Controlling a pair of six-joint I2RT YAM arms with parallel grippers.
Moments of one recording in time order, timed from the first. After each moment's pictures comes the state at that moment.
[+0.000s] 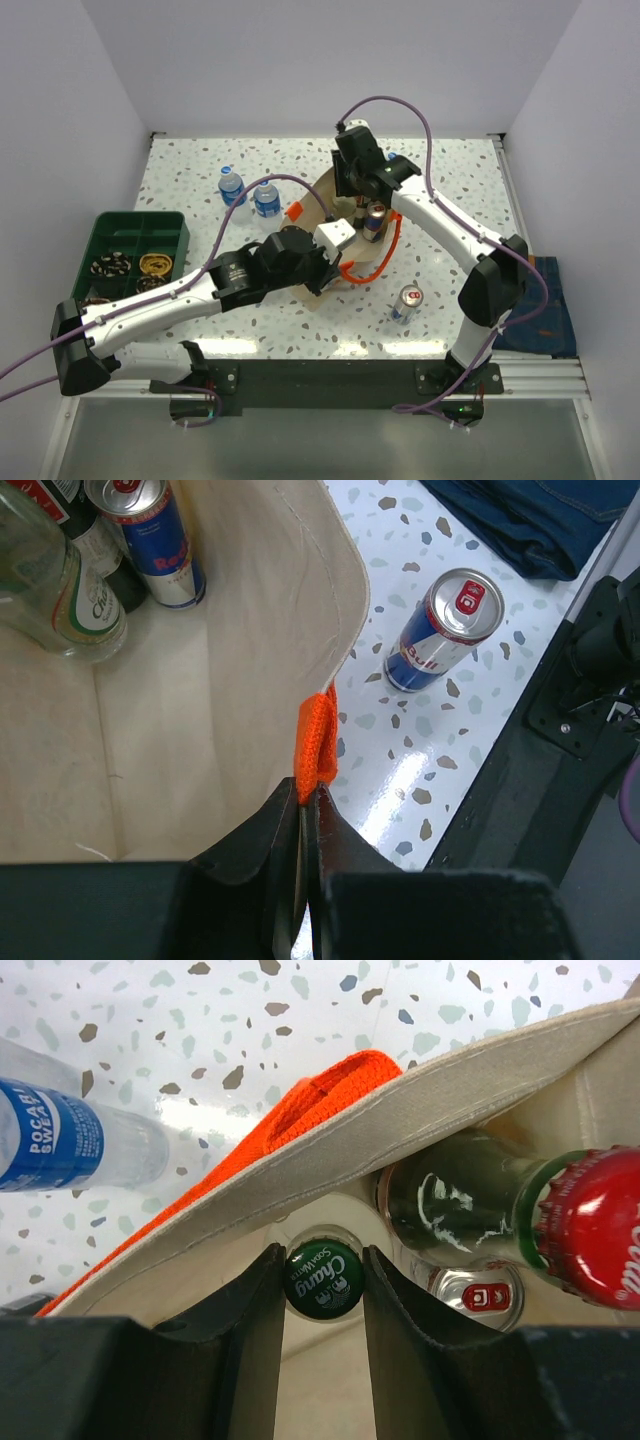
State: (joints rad) left arm -1.08 1.20 1.05 -0.36 -0.06 -0.14; right arm 0.64 1.78 1.73 -0.68 0.29 0.33
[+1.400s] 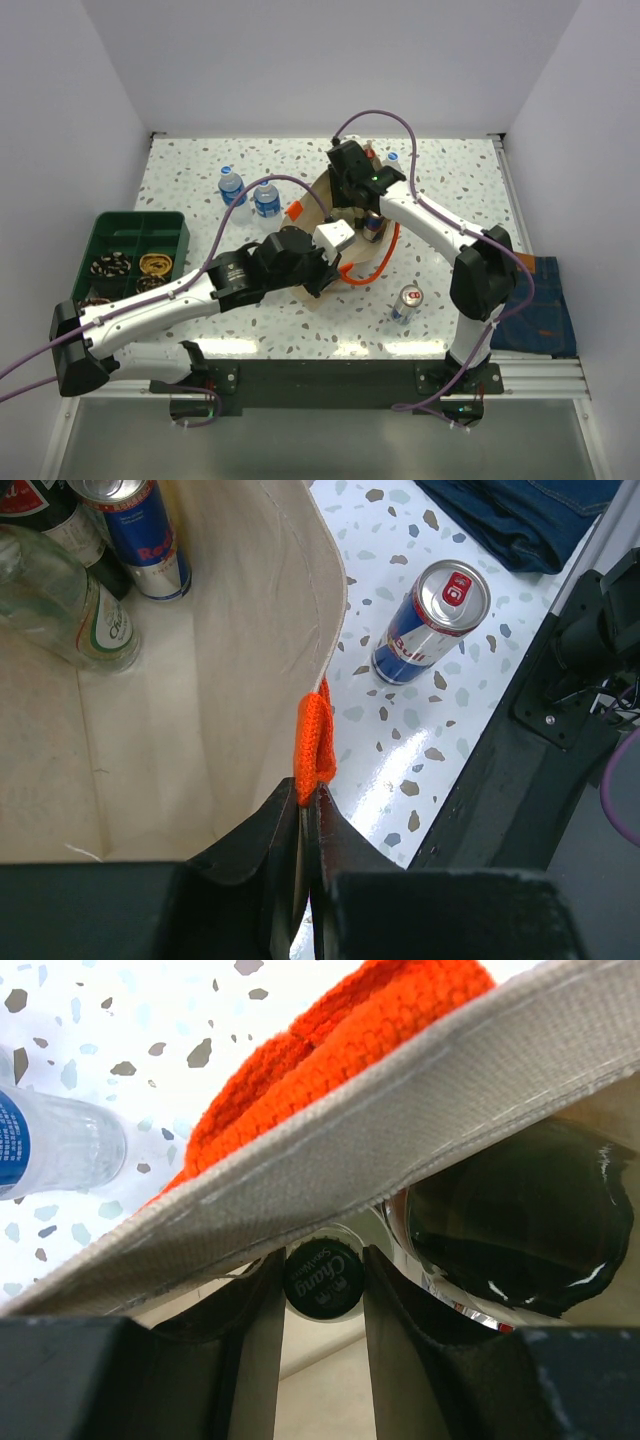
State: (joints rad) left arm -1.08 1.19 1.05 -0.38 -0.03 -0.16; right arm 0.65 1.84 1.63 -0.60 0.33 0.36
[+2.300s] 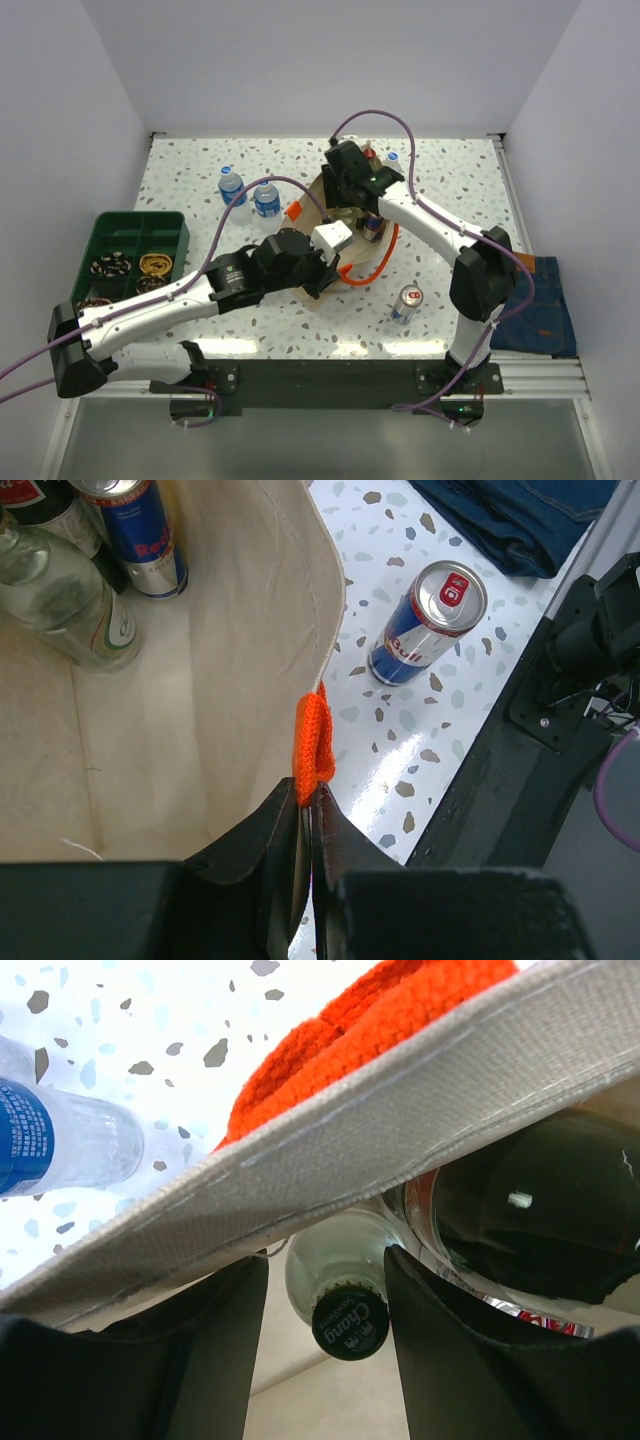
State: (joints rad) left arm -1.08 1.18 1.02 -0.36 -0.03 -0.17; right arm 0.66 1.84 1.63 -0.60 0.32 0.38
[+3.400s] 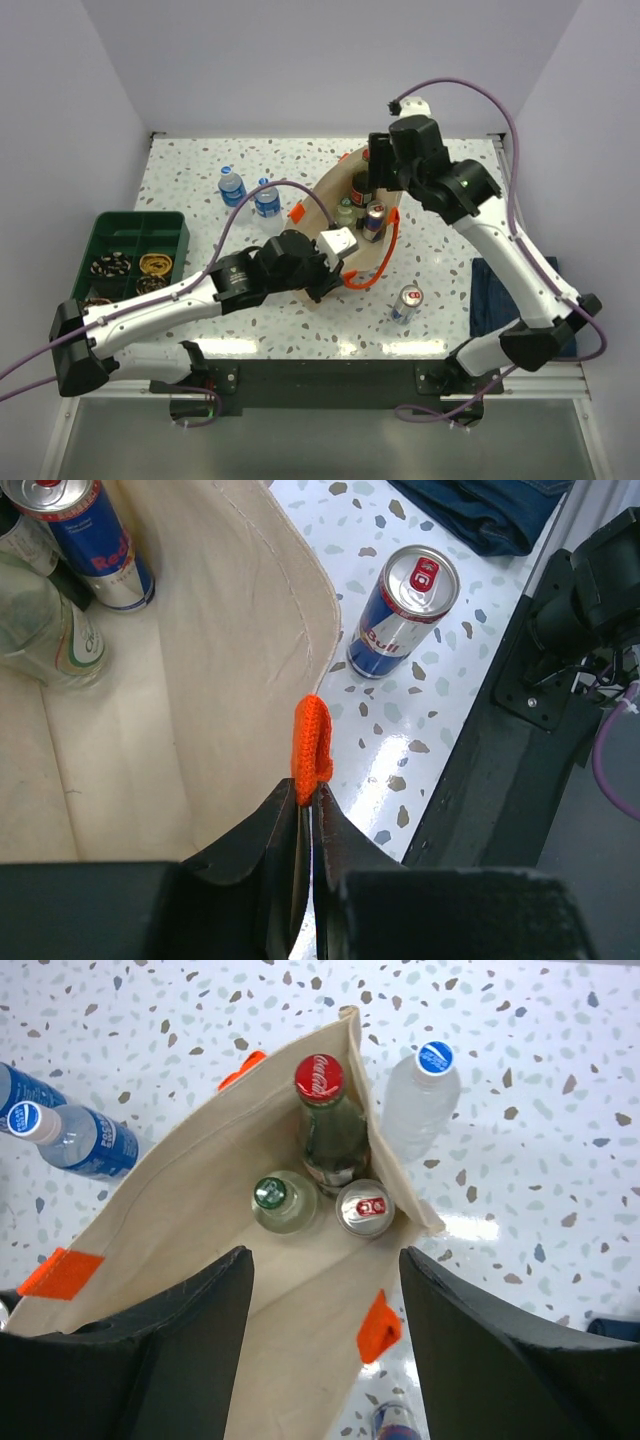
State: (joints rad) left arm -1.08 1.19 1.00 -0.32 0.04 -0.13; right arm 0.65 1.49 1.80 -0.90 0.41 0.36
